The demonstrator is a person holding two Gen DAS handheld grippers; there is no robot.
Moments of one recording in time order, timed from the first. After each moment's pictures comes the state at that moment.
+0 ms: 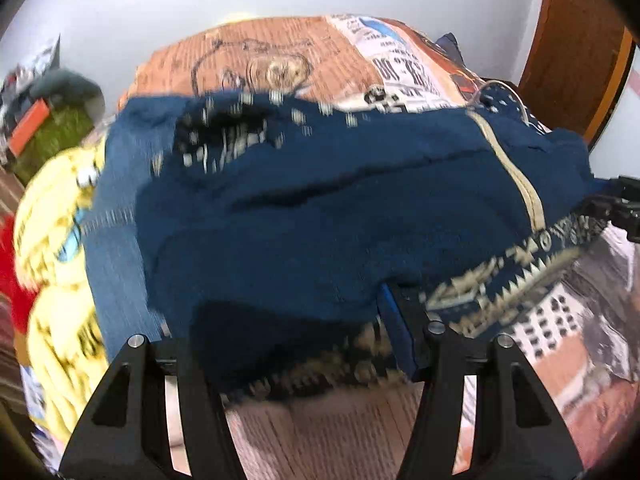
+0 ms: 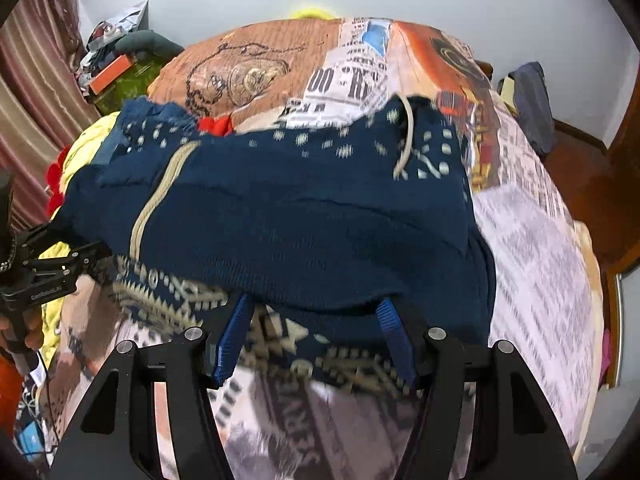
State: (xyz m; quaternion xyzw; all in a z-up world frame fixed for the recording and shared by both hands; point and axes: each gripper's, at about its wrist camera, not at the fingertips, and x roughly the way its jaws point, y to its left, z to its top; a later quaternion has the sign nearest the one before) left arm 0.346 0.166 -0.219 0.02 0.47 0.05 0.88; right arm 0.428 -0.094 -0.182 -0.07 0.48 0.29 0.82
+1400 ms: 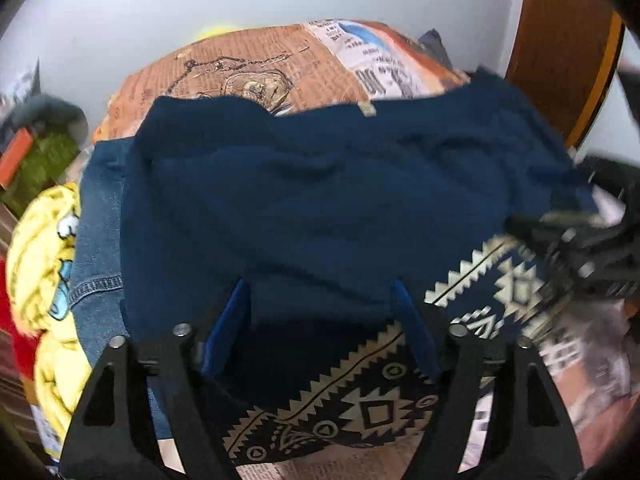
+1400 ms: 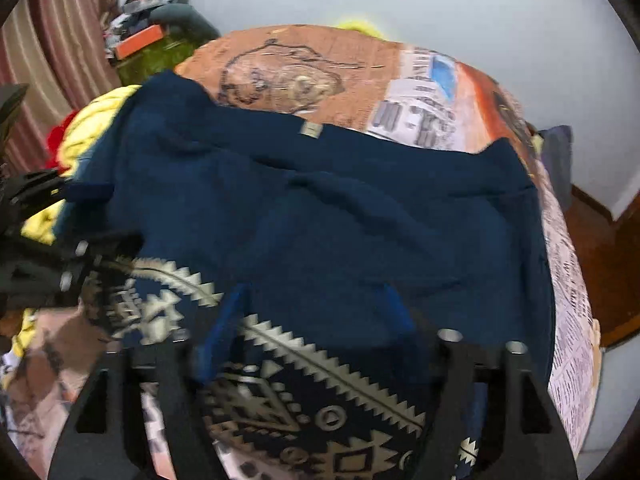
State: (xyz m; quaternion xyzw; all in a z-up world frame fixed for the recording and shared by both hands) left arm 0.387 0.160 -0.220 0.05 0.47 0.02 0.88; right arm 0.440 -0.028 -0.181 -0.15 0.43 0.31 0.83
